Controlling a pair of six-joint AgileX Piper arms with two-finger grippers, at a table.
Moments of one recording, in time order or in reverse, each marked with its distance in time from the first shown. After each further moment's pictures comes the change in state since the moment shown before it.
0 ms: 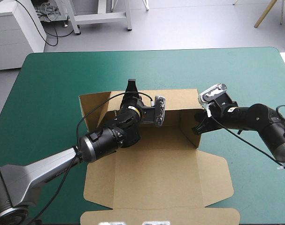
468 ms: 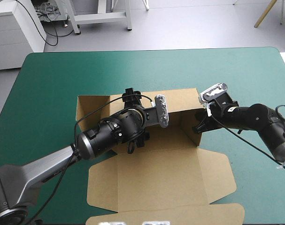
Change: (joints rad) left arm -0.013 -0.032 -0.120 -0.332 0.136 -0.011; right arm -0.001 0.001 0.001 -0.003 -0.019 0.007
